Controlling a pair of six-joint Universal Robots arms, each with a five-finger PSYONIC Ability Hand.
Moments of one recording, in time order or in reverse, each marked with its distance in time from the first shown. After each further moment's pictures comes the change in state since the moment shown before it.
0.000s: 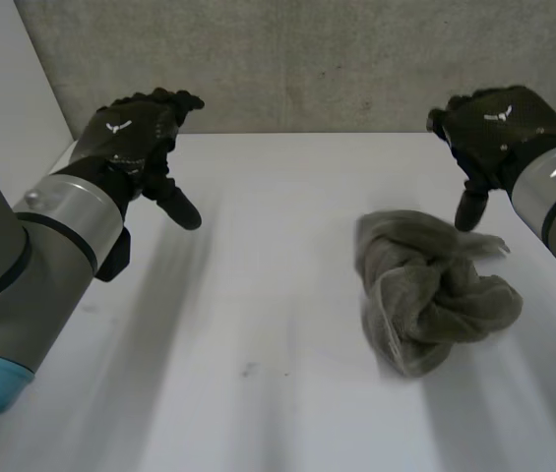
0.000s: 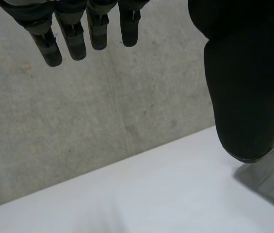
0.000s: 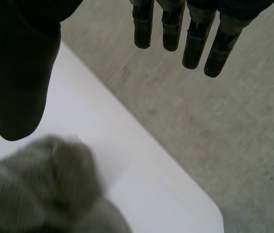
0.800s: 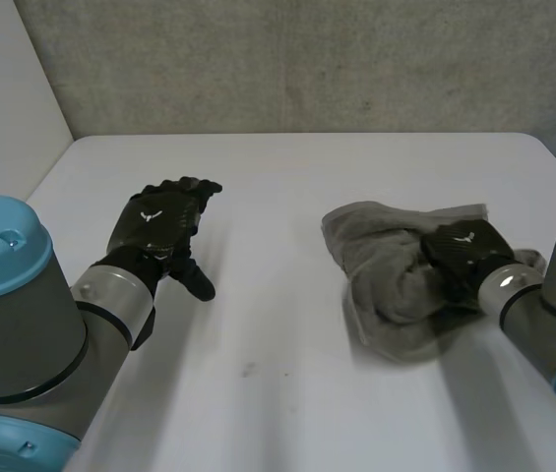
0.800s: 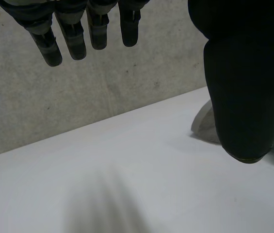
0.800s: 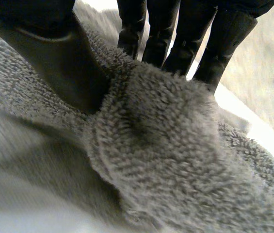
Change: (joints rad) left arm -0.013 -0.061 -0.268 0.222 0.015 -0.002; right arm -0.129 0.225 0.345 -0.373 -0.173 0.003; left_hand 0.000 -0.003 -0.003 -0.002 0.000; right_hand 1.068 1.027 1.038 1.073 1.035
